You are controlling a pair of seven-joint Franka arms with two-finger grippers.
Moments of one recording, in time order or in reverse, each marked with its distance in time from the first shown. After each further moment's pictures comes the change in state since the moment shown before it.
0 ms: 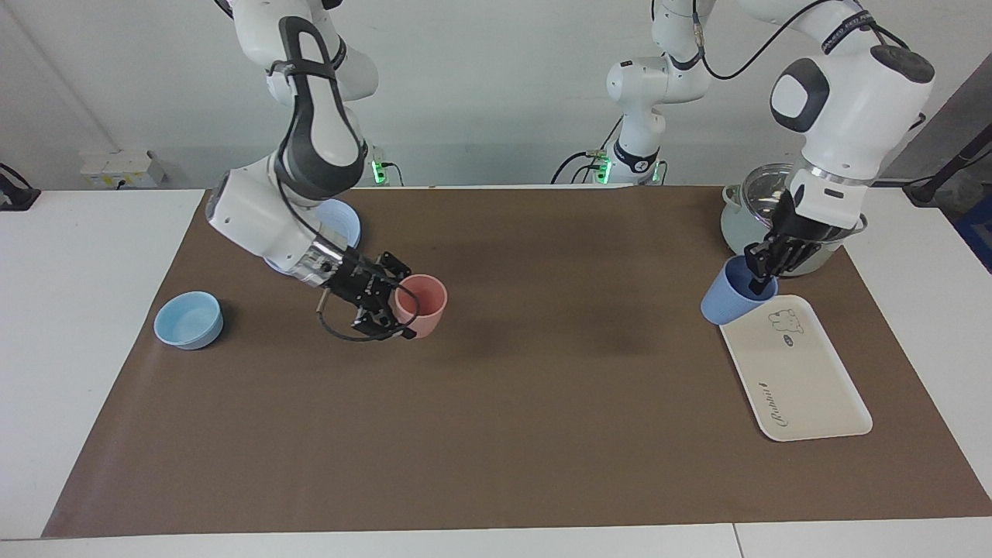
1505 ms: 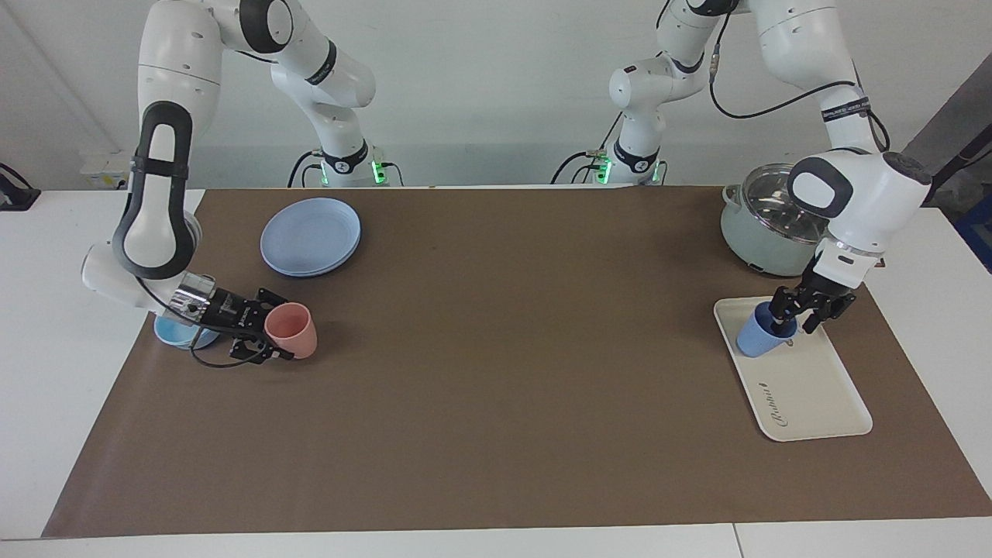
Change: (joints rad) left arm 0.154 0.098 -0.024 -0.107 -0.099 0.179 0.437; right arm -0.350 0.193 -0.003 -0.035 0.013 -0.163 -0.492
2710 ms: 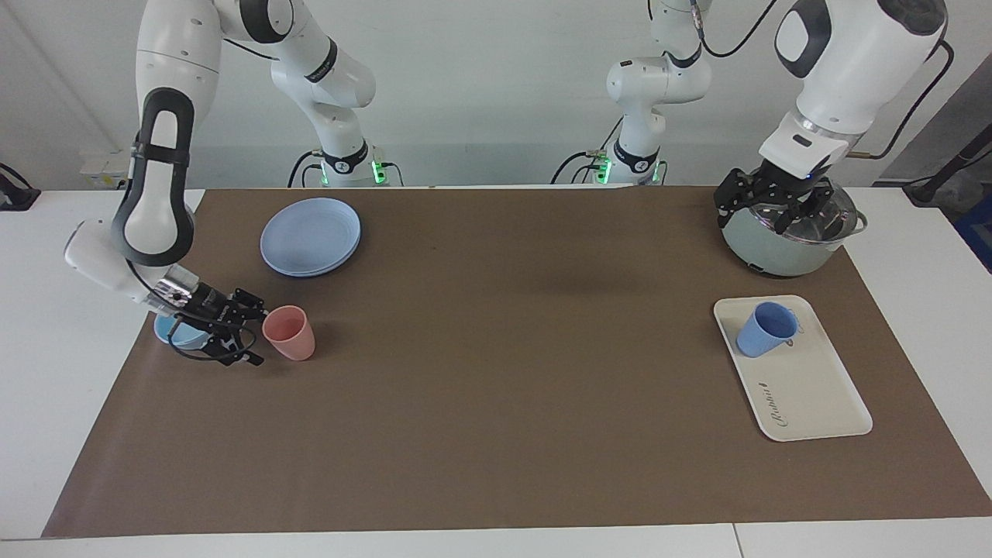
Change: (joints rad) left arm -0.251 -0.187 0.012 0.319 0.149 -0.674 -0.257; right arm -0.009 -0.108 -0.013 -0.027 -0.196 0.162 -0.136
